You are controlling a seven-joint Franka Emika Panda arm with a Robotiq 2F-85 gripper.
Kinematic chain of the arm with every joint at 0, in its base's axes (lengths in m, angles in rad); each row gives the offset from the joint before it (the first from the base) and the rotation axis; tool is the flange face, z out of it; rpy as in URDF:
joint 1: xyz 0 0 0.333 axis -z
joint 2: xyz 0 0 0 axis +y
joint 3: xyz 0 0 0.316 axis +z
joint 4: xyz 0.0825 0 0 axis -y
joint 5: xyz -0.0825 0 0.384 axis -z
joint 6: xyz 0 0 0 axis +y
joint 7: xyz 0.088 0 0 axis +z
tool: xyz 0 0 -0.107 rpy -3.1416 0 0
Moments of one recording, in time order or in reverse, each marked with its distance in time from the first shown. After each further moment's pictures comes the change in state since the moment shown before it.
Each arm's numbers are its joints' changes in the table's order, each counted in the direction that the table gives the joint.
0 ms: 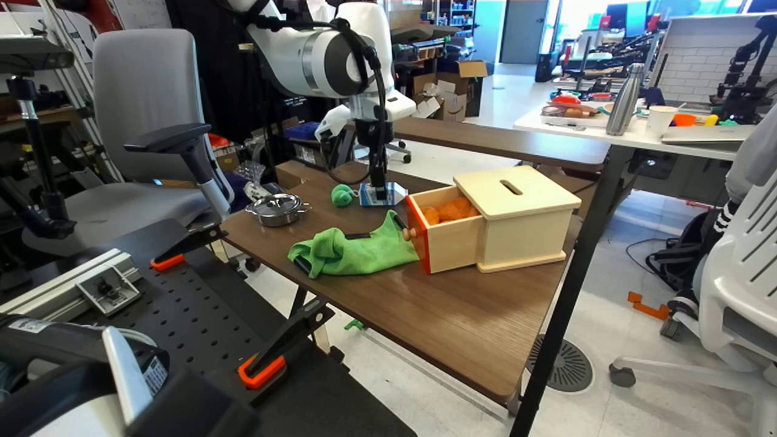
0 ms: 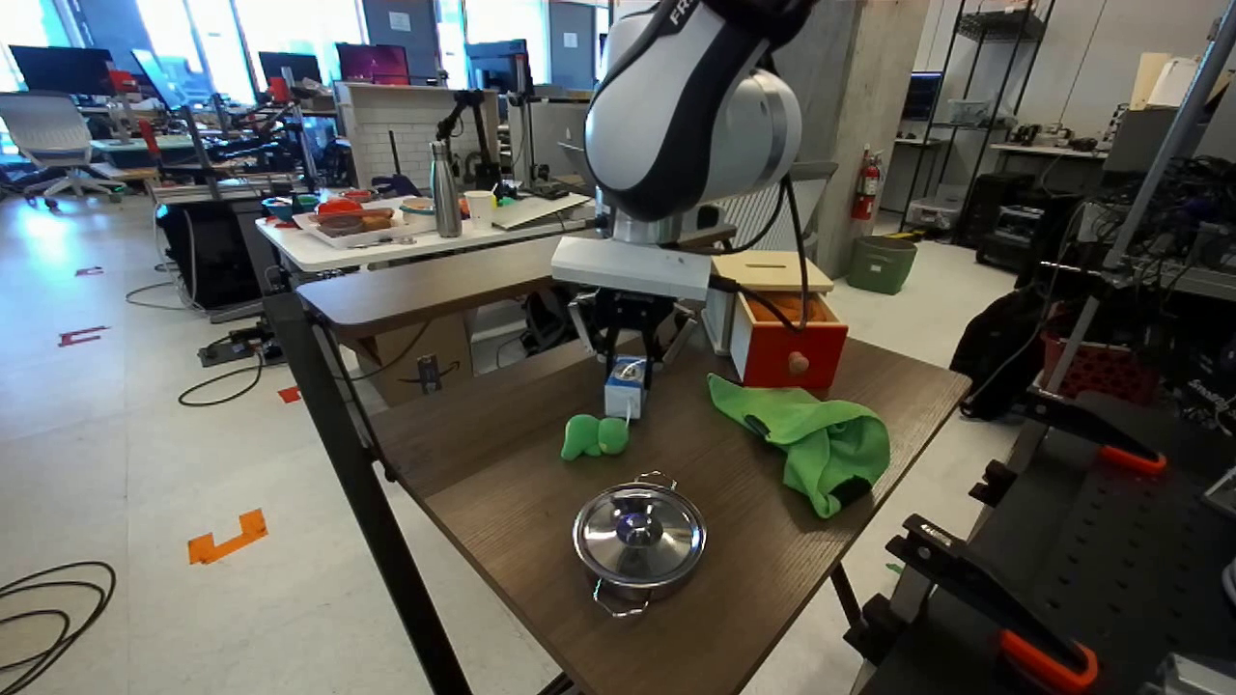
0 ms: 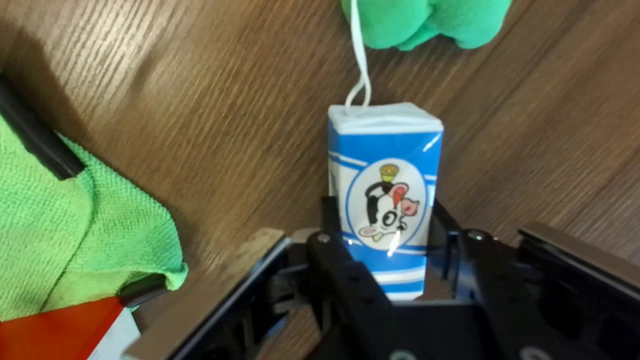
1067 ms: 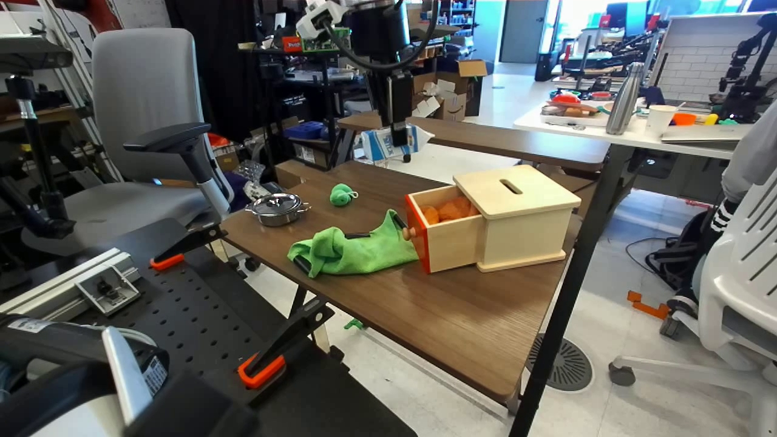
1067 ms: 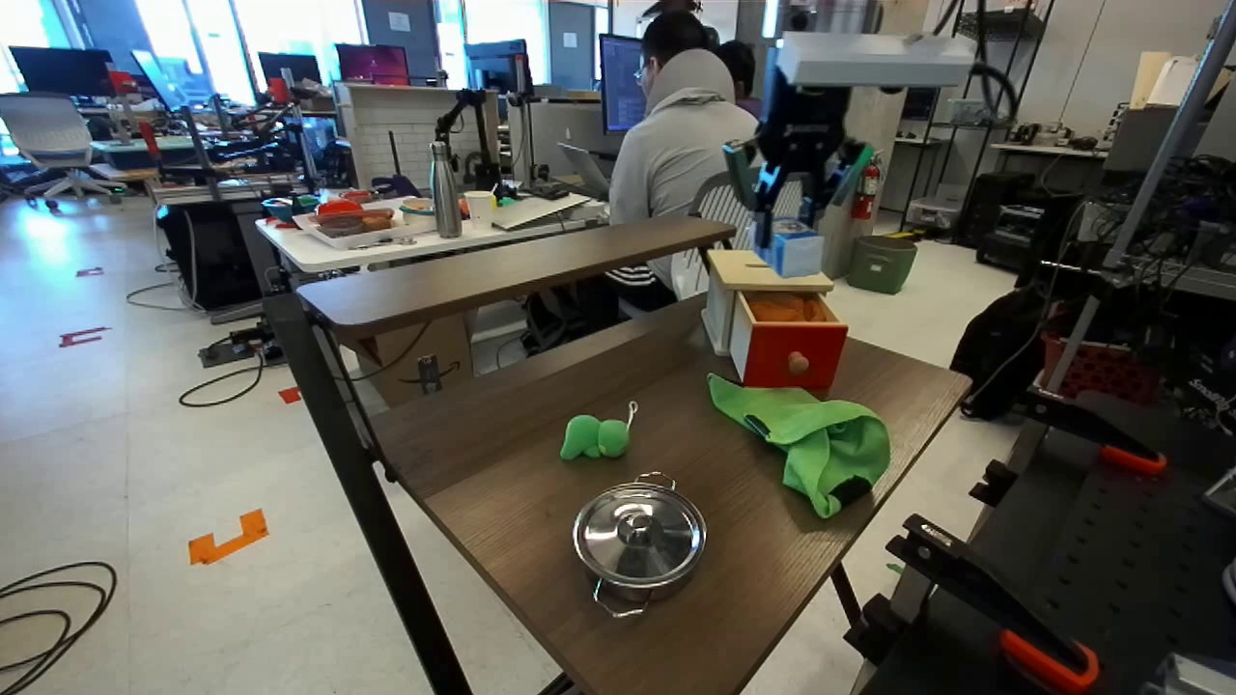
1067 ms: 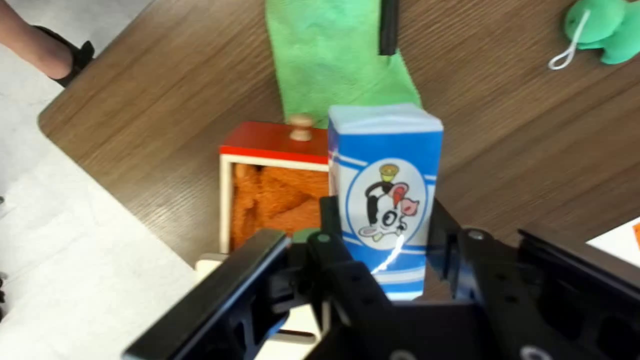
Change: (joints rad) arm 0.093 -0.587 -0.079 -0.518 0.149 0.055 0.403
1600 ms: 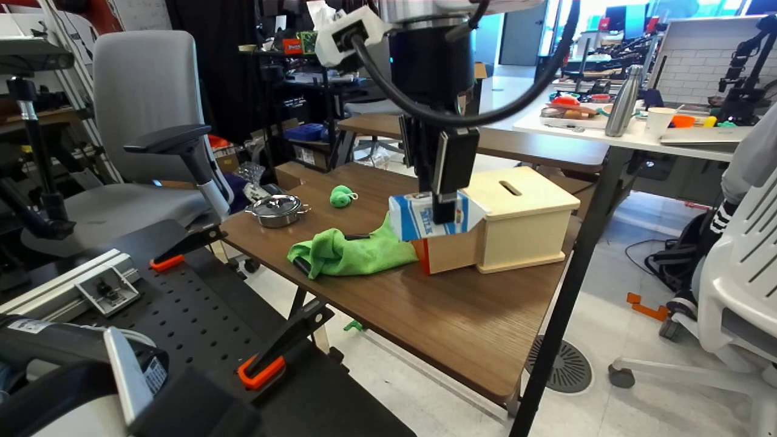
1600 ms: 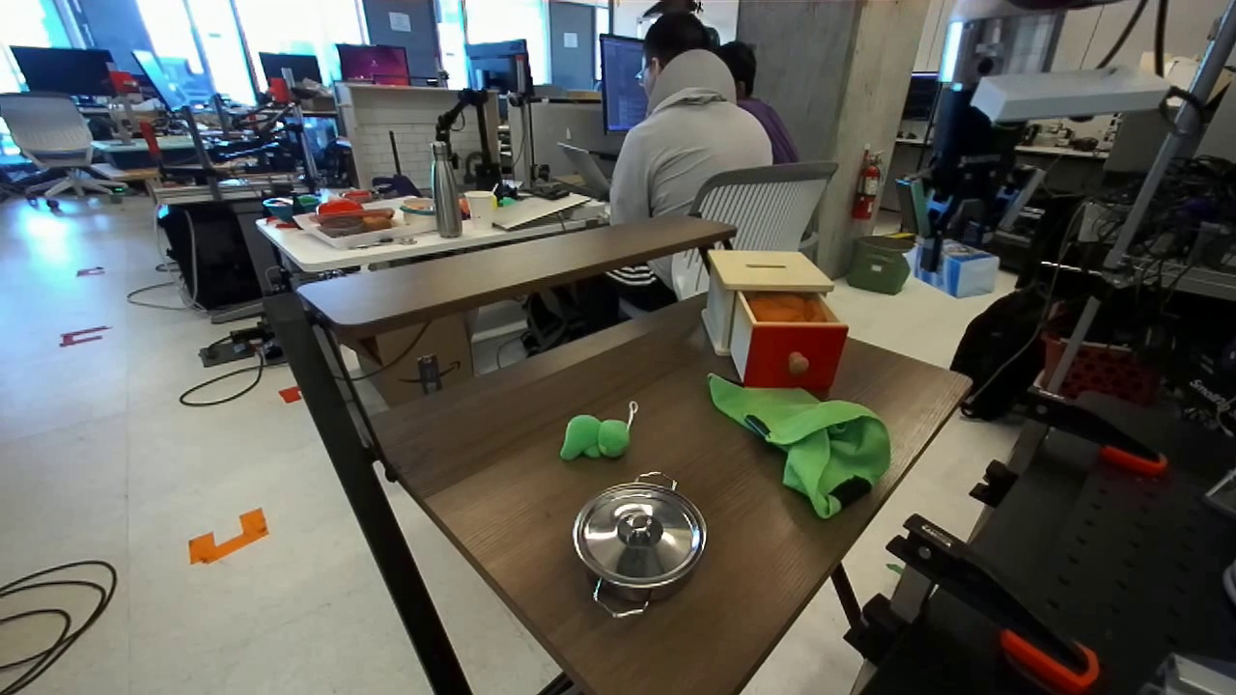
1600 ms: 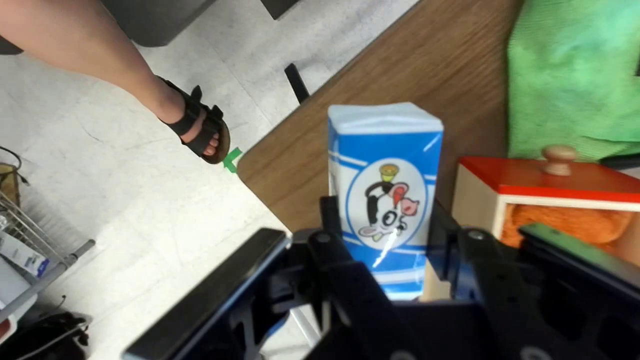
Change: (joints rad) arm 0.208 -0.081 -0.083 -0.191 0.028 -0.025 0.194
